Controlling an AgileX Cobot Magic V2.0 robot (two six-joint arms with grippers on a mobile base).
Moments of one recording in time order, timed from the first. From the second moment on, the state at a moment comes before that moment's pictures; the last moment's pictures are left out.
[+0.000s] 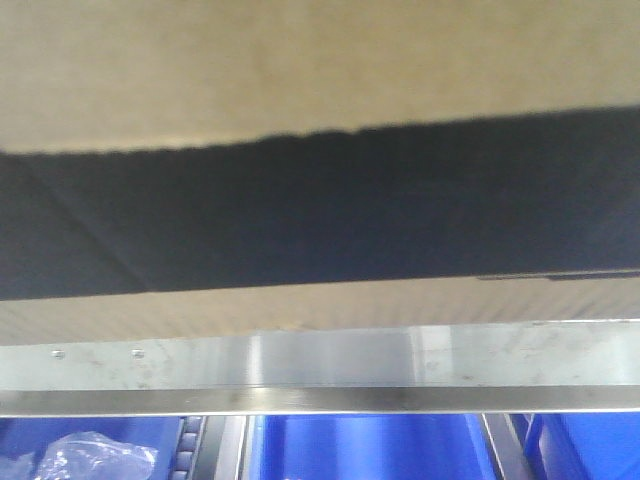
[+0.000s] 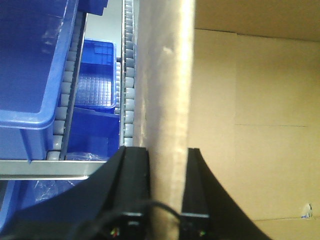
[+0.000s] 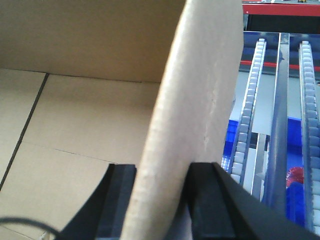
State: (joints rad) left arm -0.24 0.30 -1.06 -0.01 1.17 -0.20; right arm 0.09 0.26 -0.98 0.35 0.94 -0.14
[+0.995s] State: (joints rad) left arm -0.25 0.30 -0.64 -0.11 0.99 -0.21; right arm 0.09 0.27 -0.97 0.32 0.96 -0.16
